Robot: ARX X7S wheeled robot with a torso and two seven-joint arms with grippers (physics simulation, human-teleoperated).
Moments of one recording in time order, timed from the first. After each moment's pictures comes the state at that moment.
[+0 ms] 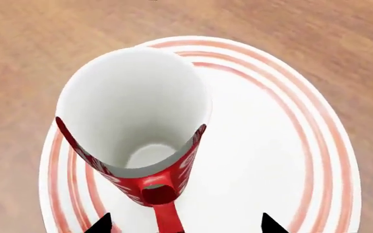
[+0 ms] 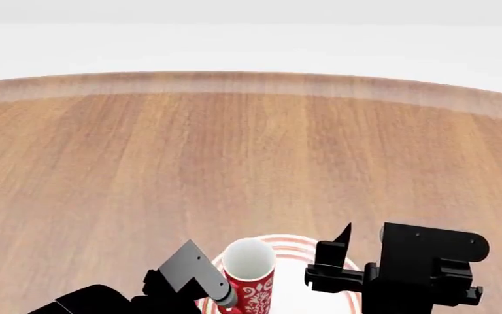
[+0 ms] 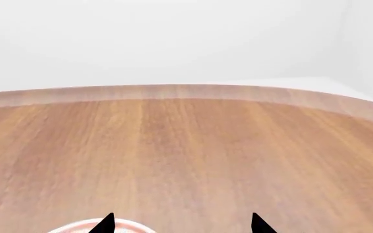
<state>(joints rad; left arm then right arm) -1.01 -0.02 1.52 -1.19 -1.06 -0.10 0.43 0.42 0.25 -0.14 0.01 0.35 0.54 0.31</state>
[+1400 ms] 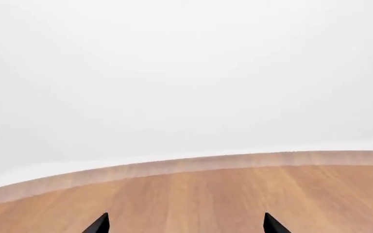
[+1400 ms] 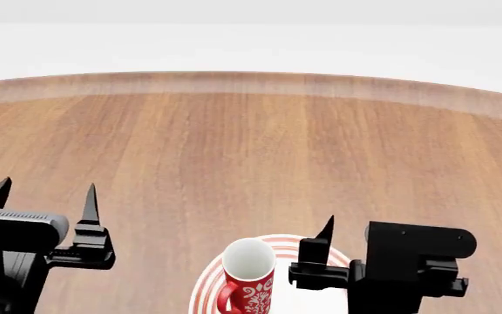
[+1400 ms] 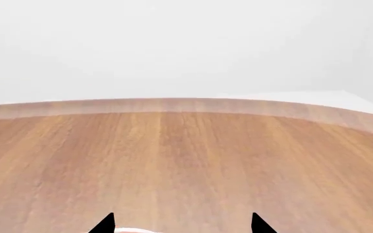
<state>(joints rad) -0.81 -0.73 1.22 0.03 -0.86 0.20 -0.85 0.41 0.26 -0.18 -0.05 0.38 0.51 0.31</state>
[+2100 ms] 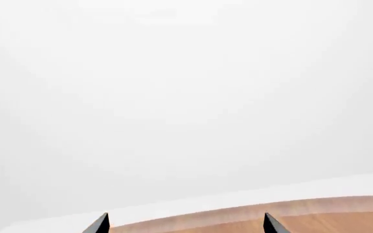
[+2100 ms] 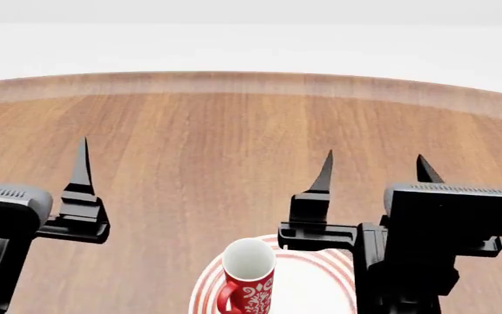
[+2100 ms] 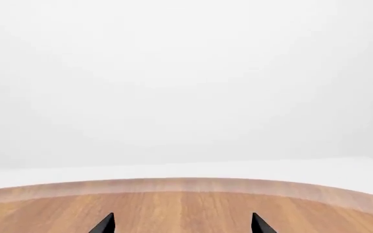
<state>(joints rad) -0.95 -0.82 1.21 0.35 -0.82 0.02 -0.99 0.42 0.32 -0.13 -0.53 0.50 0.70 0.41</state>
